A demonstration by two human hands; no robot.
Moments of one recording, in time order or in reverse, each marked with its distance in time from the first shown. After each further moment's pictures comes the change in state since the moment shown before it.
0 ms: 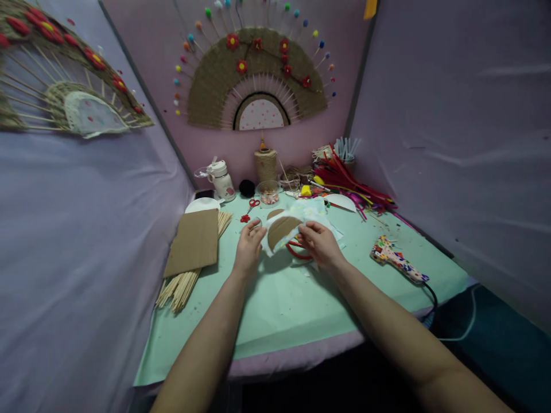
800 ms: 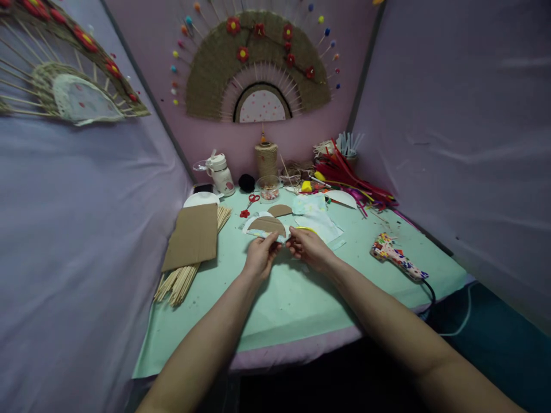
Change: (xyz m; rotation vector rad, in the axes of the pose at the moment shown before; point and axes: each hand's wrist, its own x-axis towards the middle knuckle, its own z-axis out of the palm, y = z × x) left_hand -0.012 -0.020 0.022 -0.217 0.071 -0.277; right_hand -0.008 0.010 0.010 -0.184 -0.190 0.259
